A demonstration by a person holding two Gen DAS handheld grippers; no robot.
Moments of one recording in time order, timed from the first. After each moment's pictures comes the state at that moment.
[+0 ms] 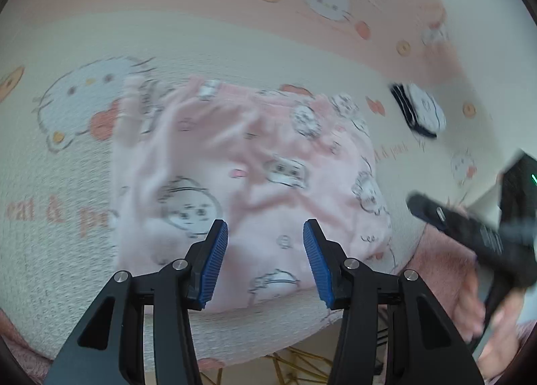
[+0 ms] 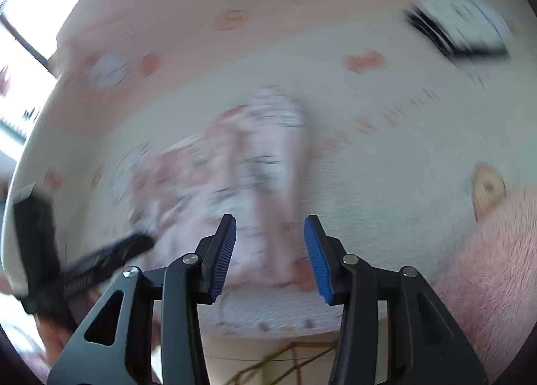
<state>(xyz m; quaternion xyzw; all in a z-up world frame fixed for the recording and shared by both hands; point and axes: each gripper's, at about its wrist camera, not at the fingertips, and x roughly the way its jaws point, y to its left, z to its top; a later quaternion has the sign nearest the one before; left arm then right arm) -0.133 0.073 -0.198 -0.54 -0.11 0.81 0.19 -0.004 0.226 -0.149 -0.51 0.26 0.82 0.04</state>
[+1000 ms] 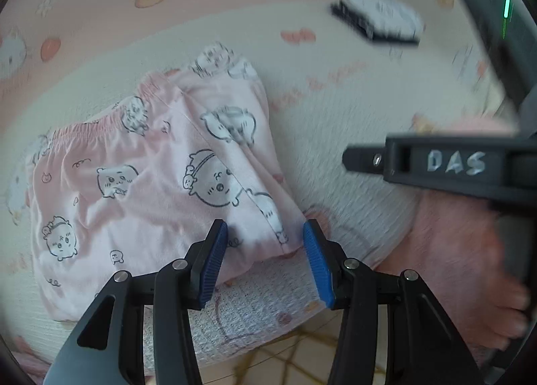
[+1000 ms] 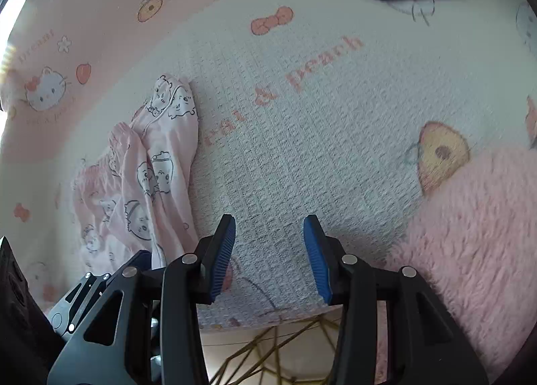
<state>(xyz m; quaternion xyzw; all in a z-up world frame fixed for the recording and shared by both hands) -0.109 0.232 -0.211 -0.55 0.11 0.81 0.19 -0.017 0.268 -0.188 -0.57 0.25 0.78 0.09</state>
